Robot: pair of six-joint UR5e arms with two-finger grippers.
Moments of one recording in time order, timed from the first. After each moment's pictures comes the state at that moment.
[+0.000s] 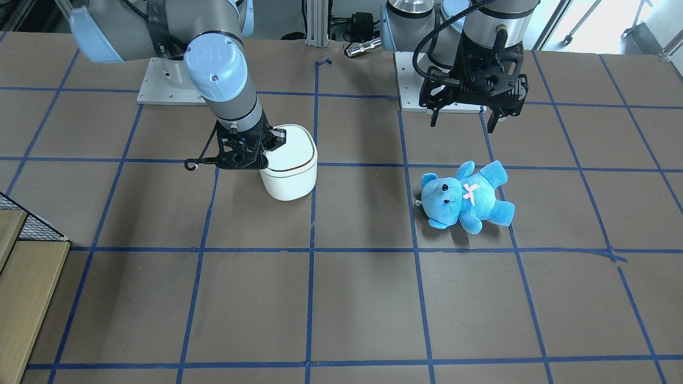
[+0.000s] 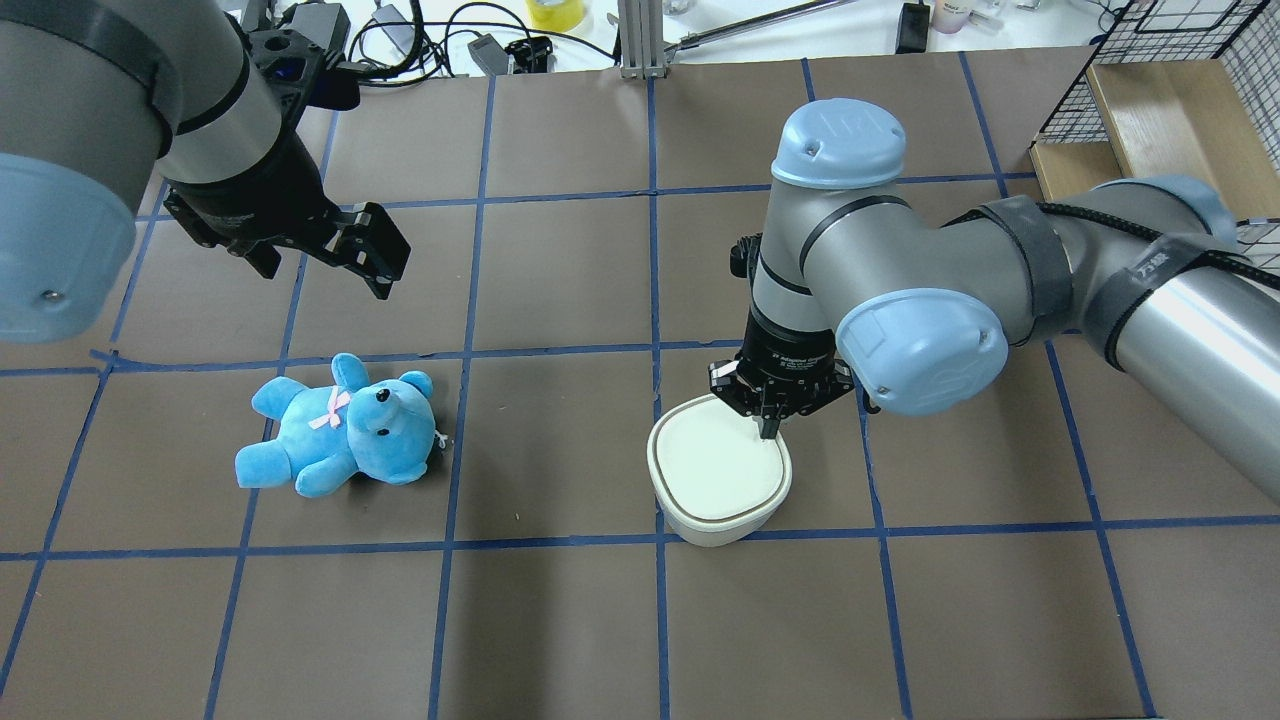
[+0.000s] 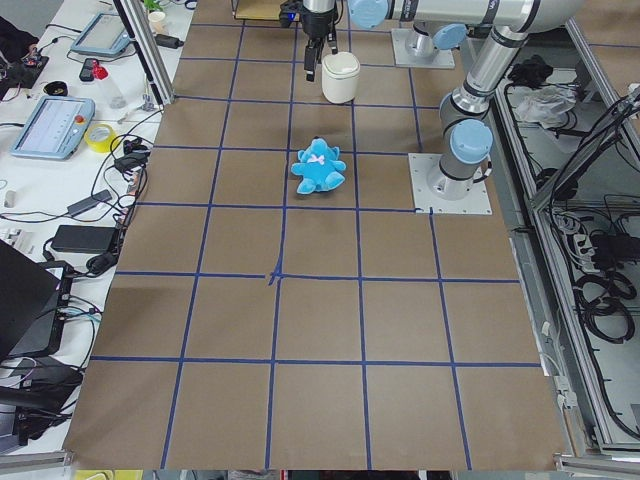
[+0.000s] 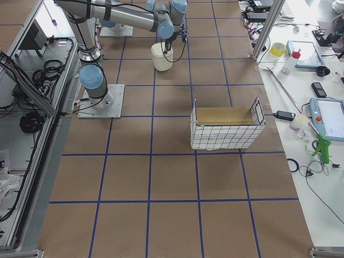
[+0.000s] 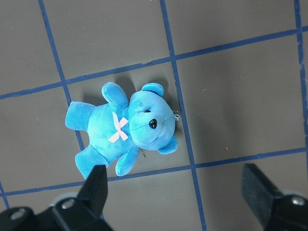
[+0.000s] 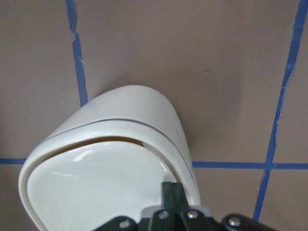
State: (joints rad) left arm -1.62 -1.48 -1.66 -1.51 1.67 0.15; right arm 1.81 -1.47 1.88 -1.76 -1.46 0.22
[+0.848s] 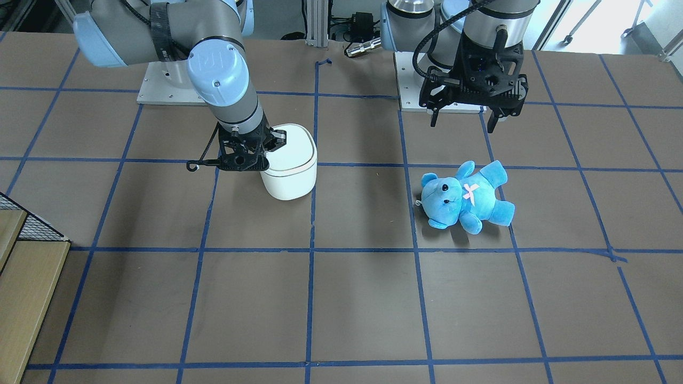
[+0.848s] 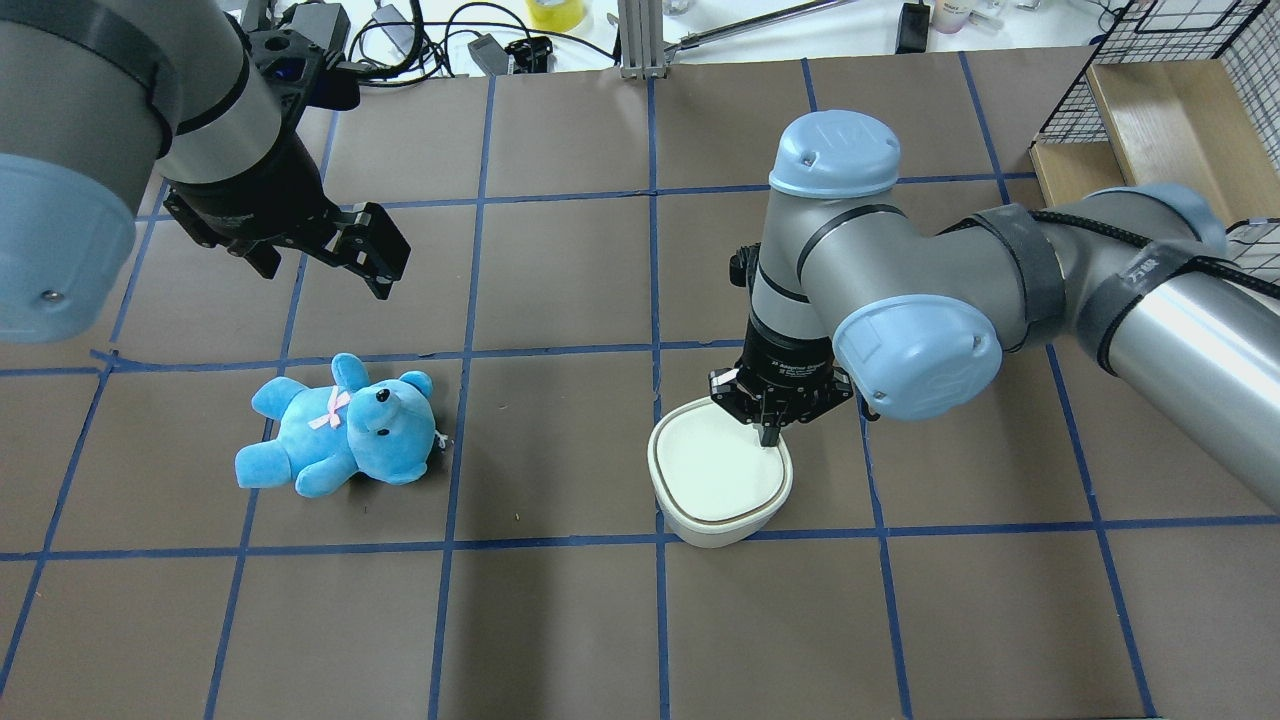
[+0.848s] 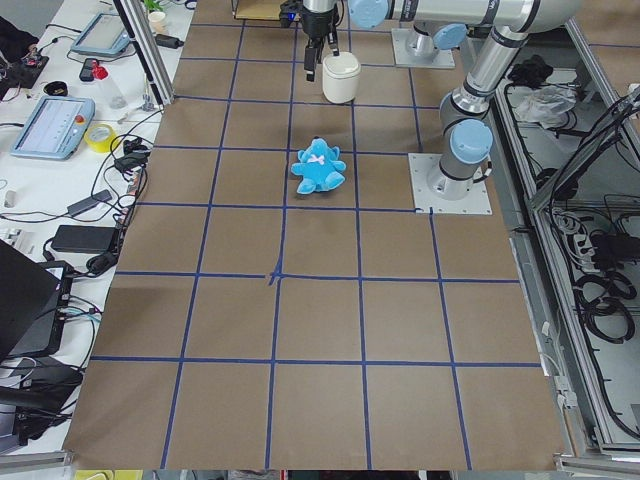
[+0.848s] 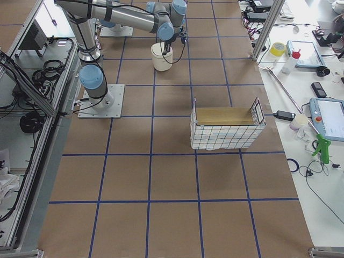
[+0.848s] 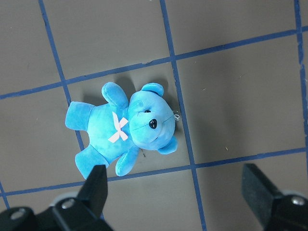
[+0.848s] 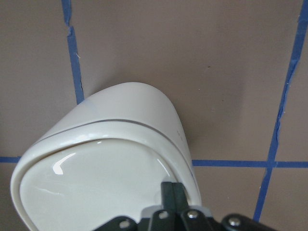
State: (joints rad) left arm -1.62 -1.48 -1.66 -1.51 1.67 0.15; right arm 1.81 -1.46 1.89 -1.76 -1.46 0.23
